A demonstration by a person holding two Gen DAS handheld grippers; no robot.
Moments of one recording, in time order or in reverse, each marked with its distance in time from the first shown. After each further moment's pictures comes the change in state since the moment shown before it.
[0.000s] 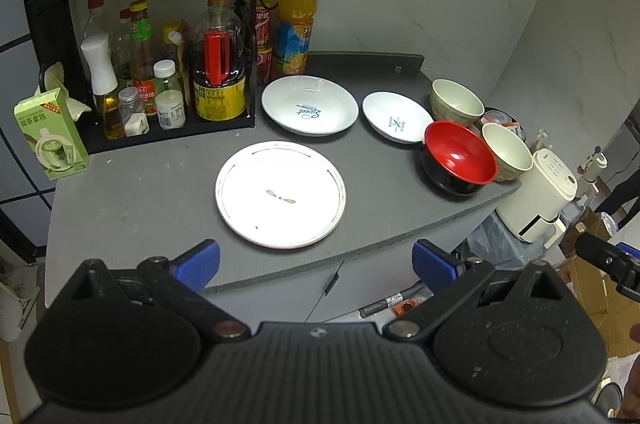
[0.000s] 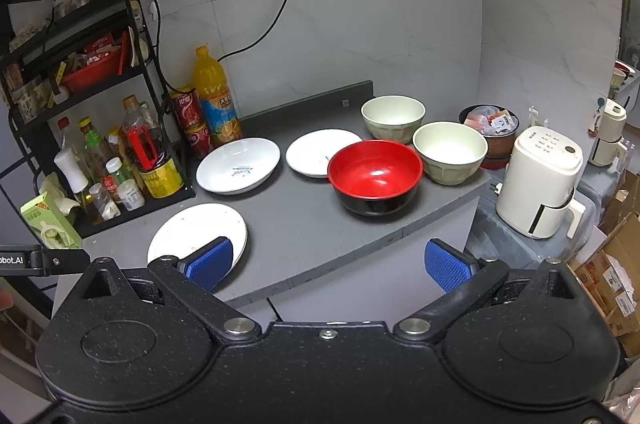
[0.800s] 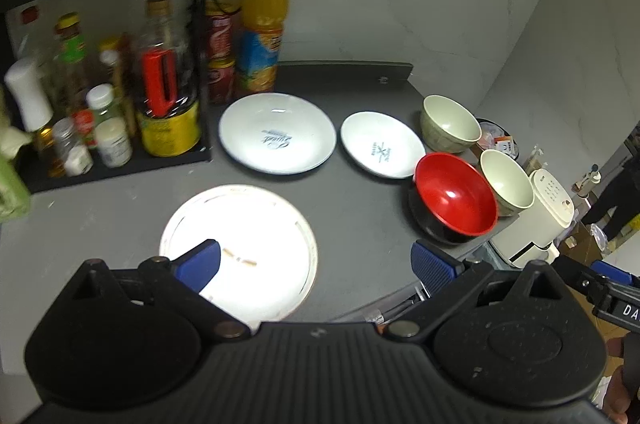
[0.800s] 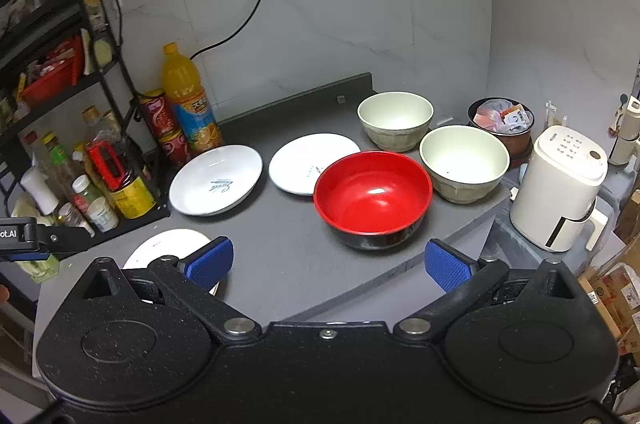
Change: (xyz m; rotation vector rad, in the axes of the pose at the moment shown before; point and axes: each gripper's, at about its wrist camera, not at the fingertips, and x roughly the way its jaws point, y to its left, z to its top) left arm 0.097 -0.023 0.079 0.004 0.018 -0.073; right arm 0.096 -0.023 0.047 0.025 0.045 -0.002
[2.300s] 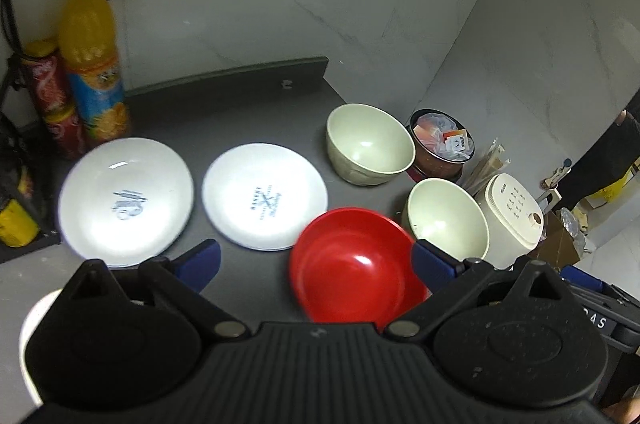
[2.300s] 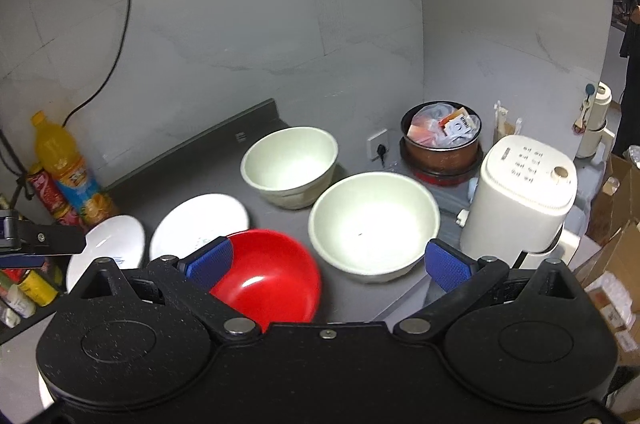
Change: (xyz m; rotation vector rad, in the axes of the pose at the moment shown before) left arm 0.146 -0.151 0.101 0.087 0.084 -0.124; right arm 0.099 -0.131 0.083 0.121 -0.003 -0.136
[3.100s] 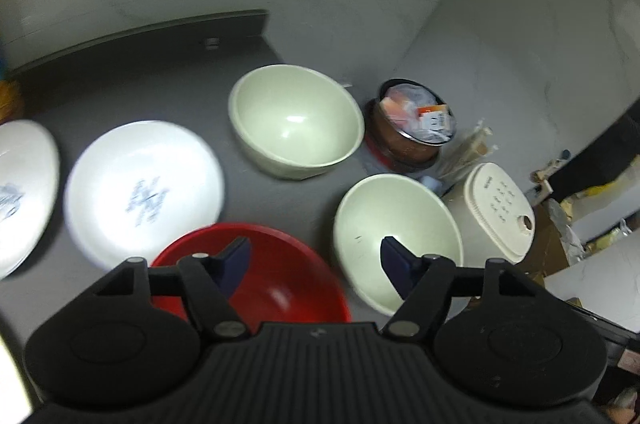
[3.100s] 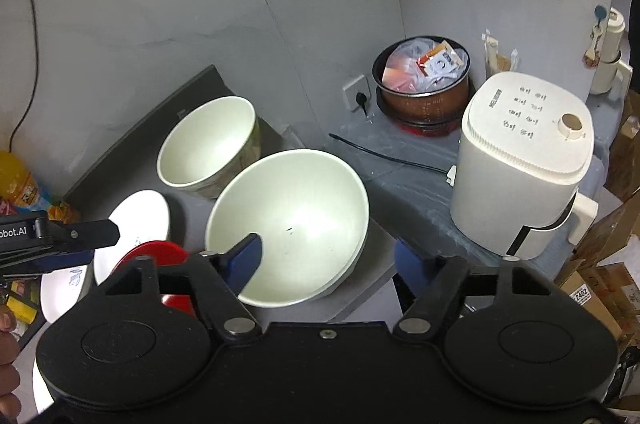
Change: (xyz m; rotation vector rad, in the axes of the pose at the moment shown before) left arm 0.135 -0.088 0.018 -0.004 0.092 -0.072; right arm 0.103 -0.105 0.016 0.136 0.187 0.065
